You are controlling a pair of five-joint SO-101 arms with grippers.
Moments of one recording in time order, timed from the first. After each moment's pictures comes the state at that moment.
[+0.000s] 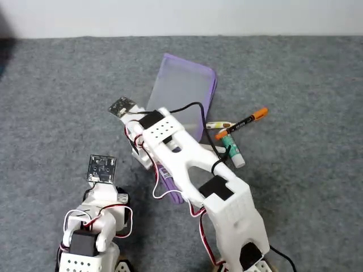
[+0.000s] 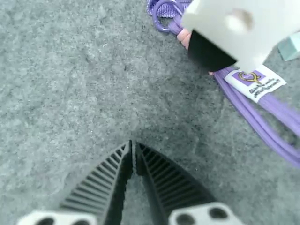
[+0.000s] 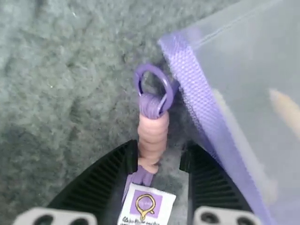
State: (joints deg) left arm 3.3 -103.4 97.5 72.9 7.0; right arm -40.0 34.1 -15.5 72.6 8.9
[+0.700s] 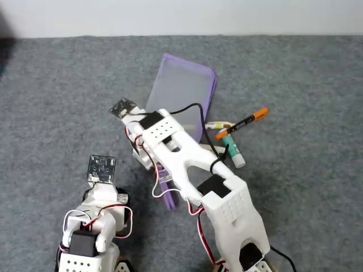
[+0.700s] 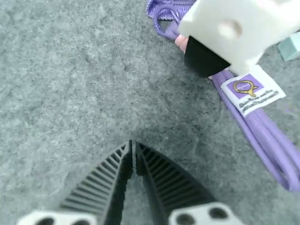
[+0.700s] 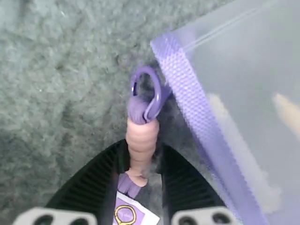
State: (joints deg) left arm 3.3 -103.4 97.5 72.9 7.0; right arm -39.8 35.3 -16.9 73.8 8.9
